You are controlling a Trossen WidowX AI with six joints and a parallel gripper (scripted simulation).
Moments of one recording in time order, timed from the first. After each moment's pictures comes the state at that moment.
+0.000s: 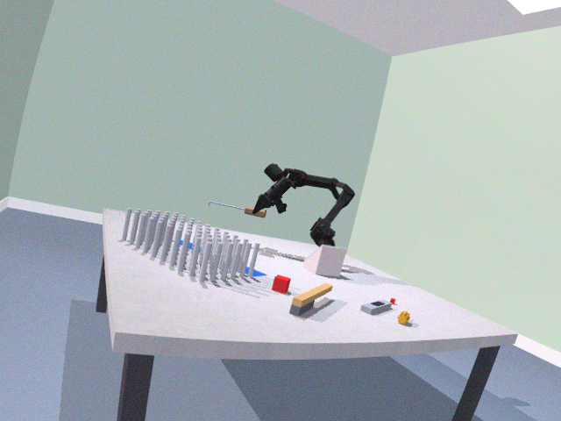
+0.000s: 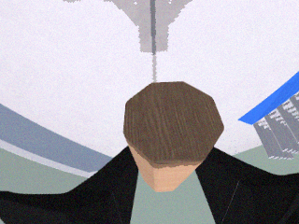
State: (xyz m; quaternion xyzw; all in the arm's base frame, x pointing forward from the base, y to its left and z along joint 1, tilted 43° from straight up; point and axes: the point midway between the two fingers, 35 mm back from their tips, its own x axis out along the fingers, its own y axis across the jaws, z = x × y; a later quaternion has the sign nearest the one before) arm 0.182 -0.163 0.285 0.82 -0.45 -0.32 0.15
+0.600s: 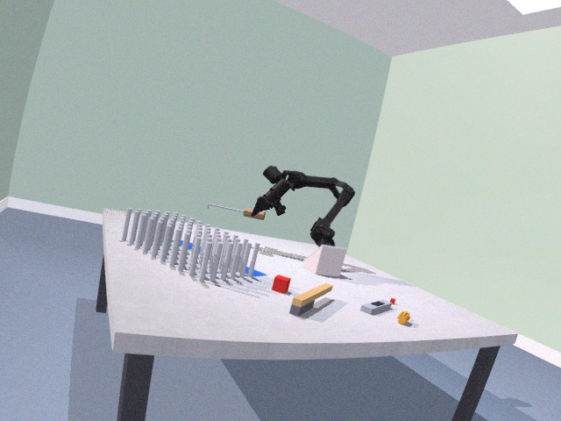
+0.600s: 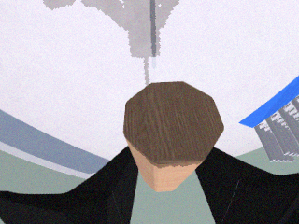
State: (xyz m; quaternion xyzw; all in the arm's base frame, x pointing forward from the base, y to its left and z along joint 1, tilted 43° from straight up) arm 0.185 -0.170 0.278 0.82 -0.45 -0.33 0.15
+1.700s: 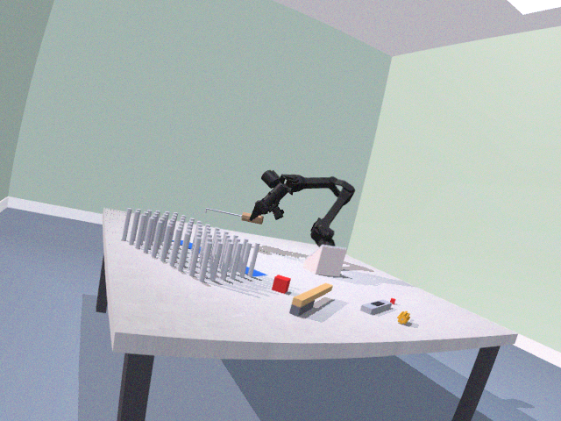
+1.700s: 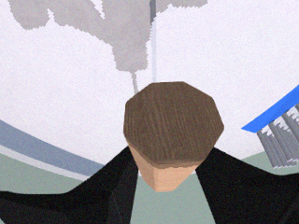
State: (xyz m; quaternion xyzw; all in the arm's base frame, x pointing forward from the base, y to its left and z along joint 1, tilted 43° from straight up) arm 0.188 -0.183 0.264 0.82 -0.45 -0.33 0.15
